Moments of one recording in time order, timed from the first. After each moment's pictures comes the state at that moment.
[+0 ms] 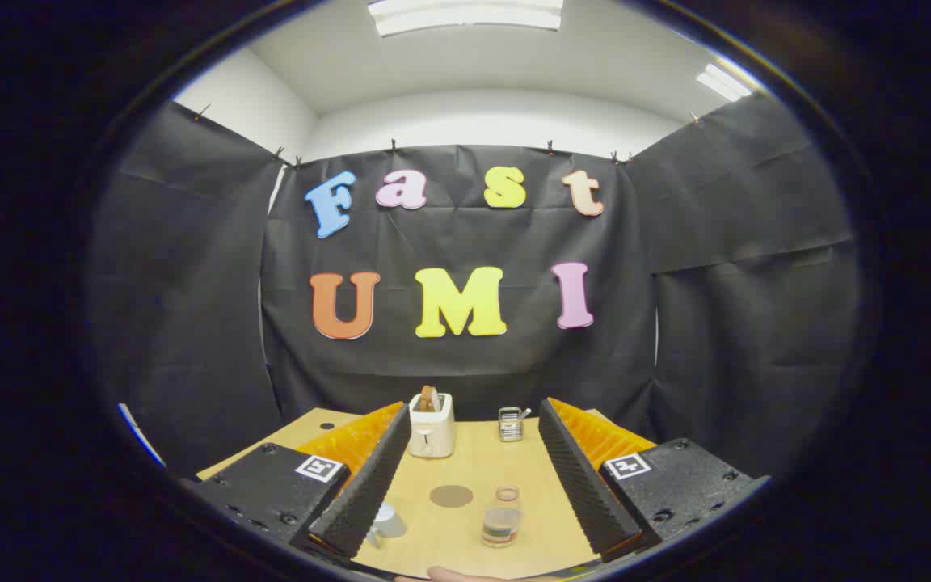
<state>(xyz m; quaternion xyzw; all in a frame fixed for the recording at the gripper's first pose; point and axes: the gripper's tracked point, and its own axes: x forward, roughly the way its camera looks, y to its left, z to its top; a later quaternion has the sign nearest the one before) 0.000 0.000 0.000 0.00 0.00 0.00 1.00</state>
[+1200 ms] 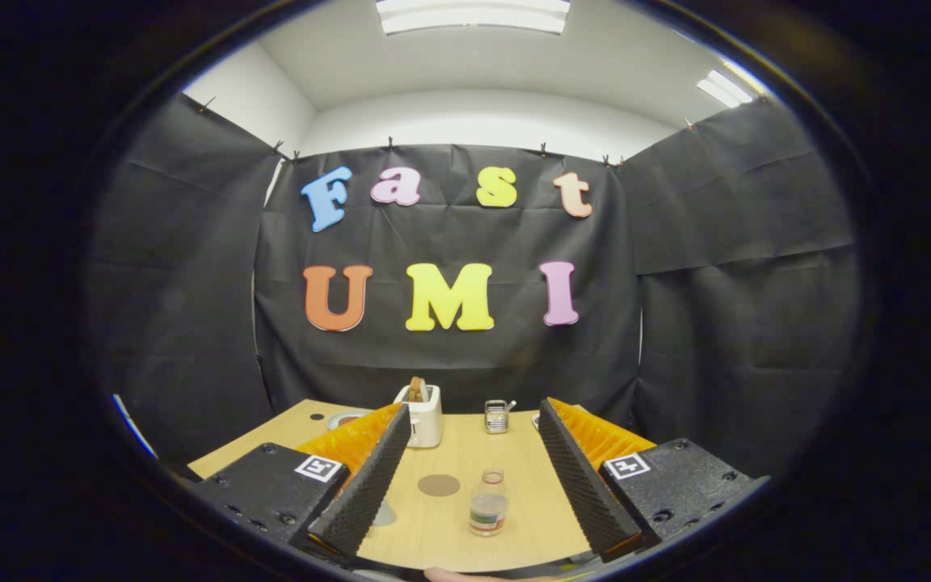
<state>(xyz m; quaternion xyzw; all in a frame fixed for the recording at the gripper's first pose) -0.020 -0.011 -0.024 -0.01 0.01 -0.02 1.00</state>
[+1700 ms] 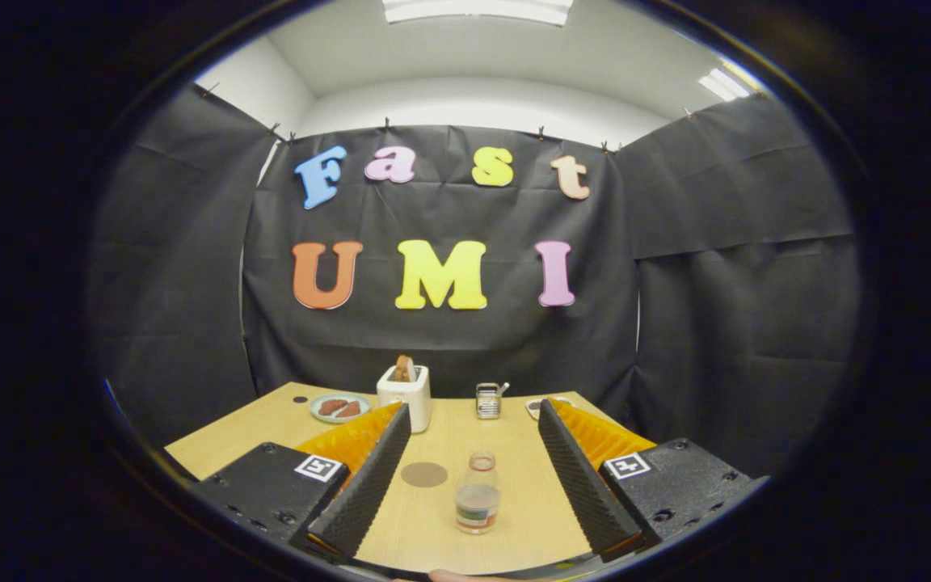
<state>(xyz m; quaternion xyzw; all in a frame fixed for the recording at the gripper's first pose) 0.014 -0.025 -0.087 -0.01 0.02 -0.02 1.00</state>
